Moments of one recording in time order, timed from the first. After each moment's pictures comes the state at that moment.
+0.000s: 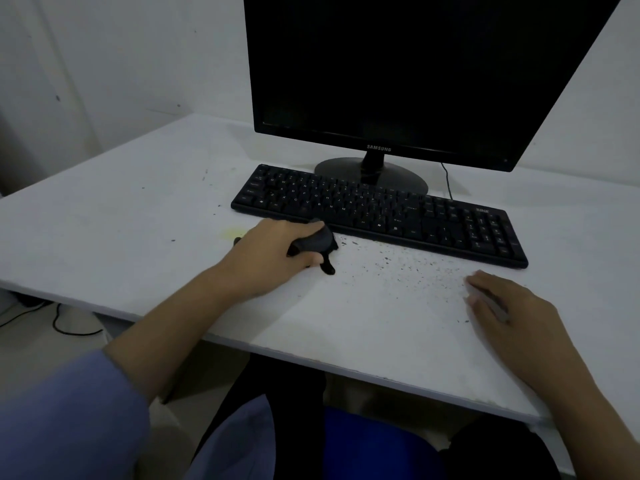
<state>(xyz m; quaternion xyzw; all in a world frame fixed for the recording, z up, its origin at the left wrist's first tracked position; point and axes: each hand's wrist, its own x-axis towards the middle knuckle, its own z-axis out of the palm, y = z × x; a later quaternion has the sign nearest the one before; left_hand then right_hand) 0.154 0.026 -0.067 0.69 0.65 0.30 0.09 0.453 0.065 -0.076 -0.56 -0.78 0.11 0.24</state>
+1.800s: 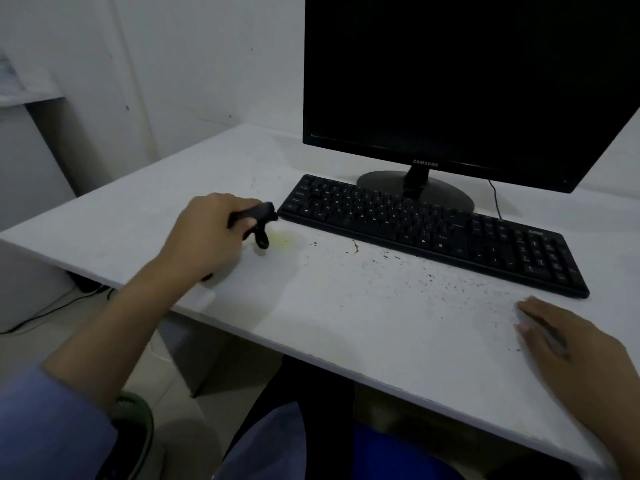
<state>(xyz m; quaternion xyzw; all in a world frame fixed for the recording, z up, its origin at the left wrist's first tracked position) 0.065 -0.019 -0.046 0.56 0.76 0.33 -0.04 0.451 0.065 -0.076 -0.59 -0.77 0.12 0.21</state>
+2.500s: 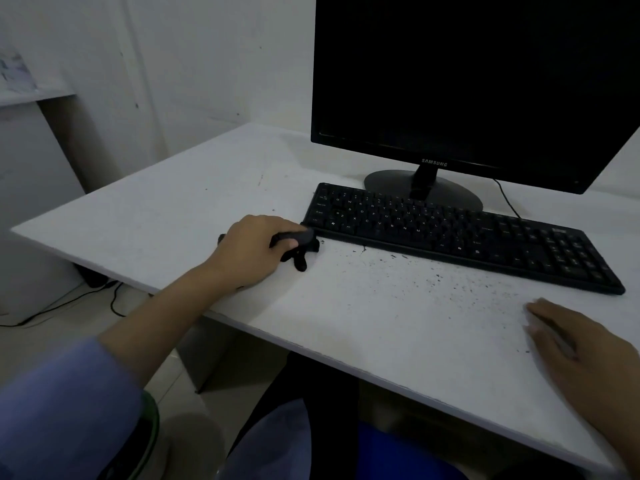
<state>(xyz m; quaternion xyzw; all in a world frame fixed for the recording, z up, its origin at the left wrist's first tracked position) 0.080 0.001 -0.074 0.62 0.72 0.31 0.02 0.454 0.070 -0.084 -0.58 -0.78 0.11 0.21</state>
